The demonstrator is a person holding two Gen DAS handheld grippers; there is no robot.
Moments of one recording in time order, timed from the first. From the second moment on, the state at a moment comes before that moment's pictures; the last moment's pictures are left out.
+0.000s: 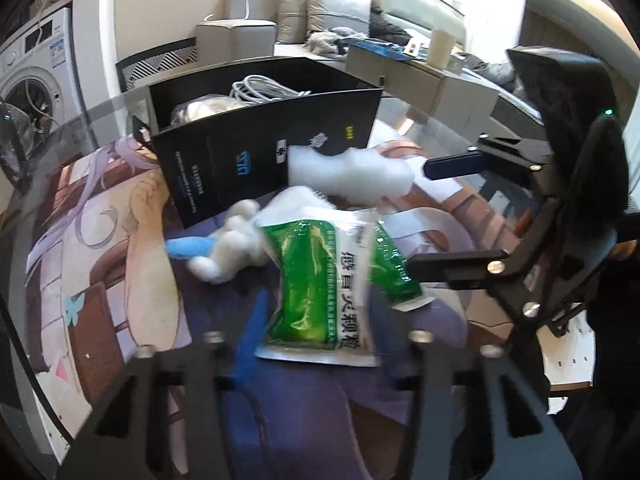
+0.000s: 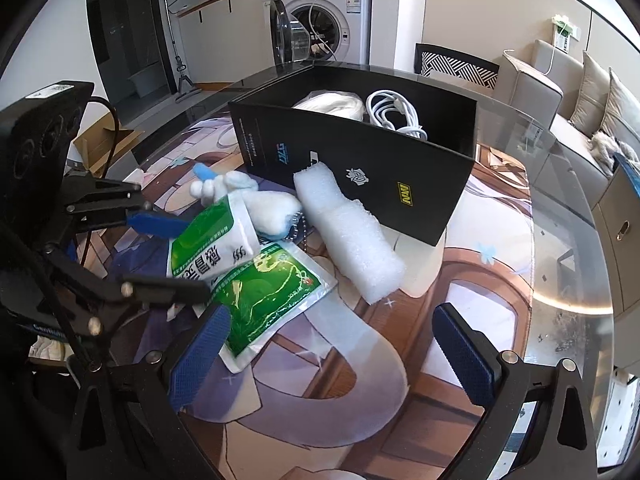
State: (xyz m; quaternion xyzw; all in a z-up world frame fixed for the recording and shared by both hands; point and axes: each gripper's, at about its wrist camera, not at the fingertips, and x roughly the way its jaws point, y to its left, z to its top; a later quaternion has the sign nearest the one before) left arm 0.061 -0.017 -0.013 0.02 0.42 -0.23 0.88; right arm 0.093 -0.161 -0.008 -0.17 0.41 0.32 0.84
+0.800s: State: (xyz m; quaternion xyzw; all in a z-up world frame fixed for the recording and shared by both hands) left arm 0.056 0.014 0.021 -0.02 0.37 -0.21 0.91; right arm 0.086 -0.115 -0.025 -0.18 0.42 0.34 0.82
